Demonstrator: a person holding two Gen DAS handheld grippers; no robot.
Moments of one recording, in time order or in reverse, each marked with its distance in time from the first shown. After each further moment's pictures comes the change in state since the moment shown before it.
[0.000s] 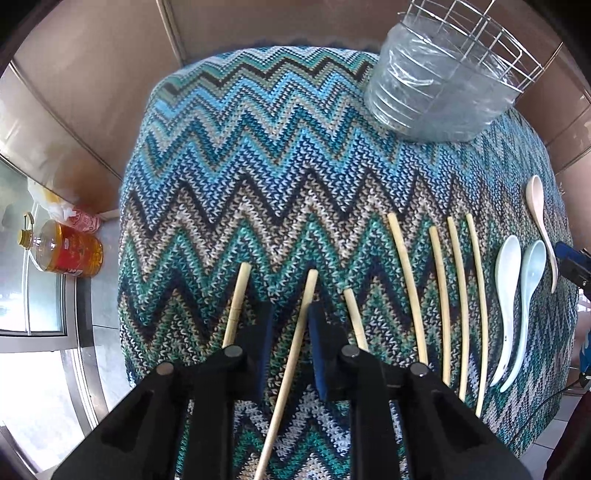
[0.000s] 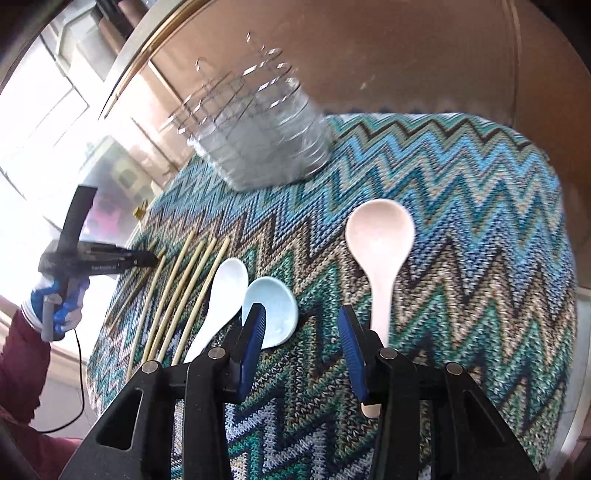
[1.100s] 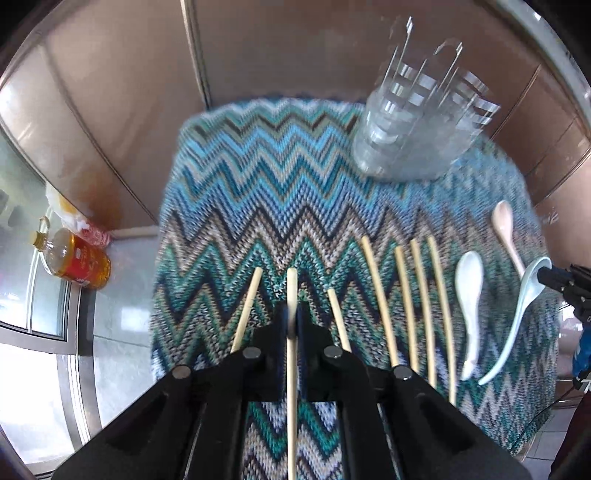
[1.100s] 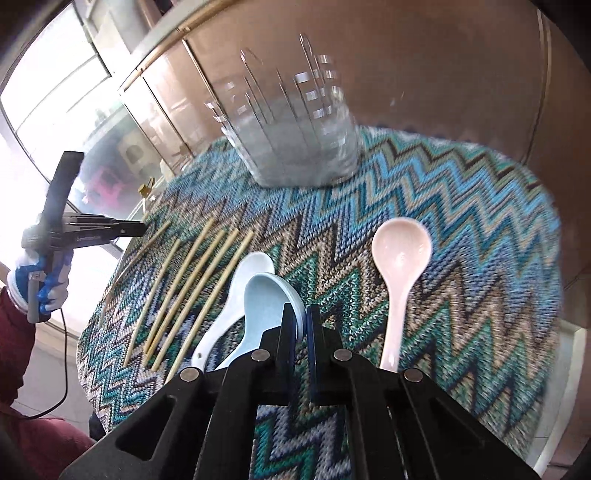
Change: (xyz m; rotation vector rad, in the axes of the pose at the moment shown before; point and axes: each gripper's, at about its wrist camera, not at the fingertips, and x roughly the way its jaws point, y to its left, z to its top) left arm -0.060 -0.002 -0.034 -0.047 -0.187 -0.011; right arm -0.029 0.043 -0.001 -0.139 -0.042 -0.076
